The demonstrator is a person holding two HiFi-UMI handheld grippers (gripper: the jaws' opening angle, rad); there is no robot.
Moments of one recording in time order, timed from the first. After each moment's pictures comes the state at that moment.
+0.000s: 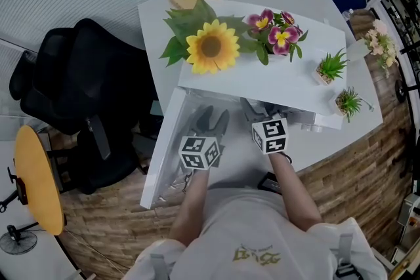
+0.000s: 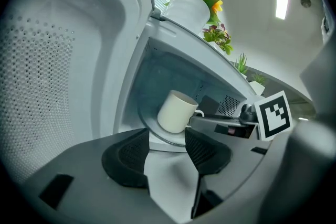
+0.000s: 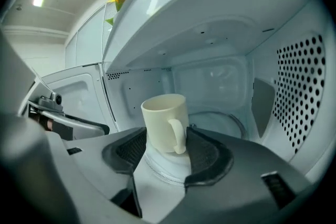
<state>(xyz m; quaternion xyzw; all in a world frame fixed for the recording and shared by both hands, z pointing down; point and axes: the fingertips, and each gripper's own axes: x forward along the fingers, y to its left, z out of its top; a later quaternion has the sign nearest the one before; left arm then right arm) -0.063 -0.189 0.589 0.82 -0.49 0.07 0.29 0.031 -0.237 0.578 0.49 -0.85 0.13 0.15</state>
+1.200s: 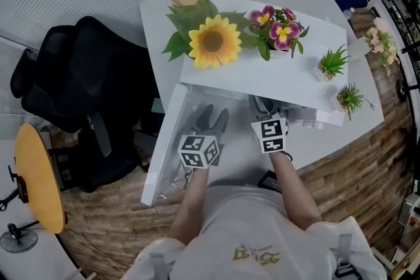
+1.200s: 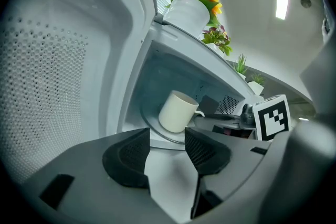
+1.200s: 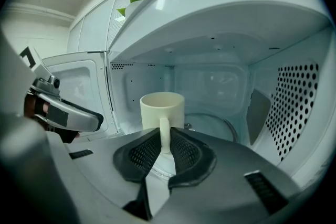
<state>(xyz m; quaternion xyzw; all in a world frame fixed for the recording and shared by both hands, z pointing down) -0.069 -0.182 0.587 0.82 -0.49 0.07 0.29 0.033 -0.232 0.578 0.49 -0.84 0.08 0.19</state>
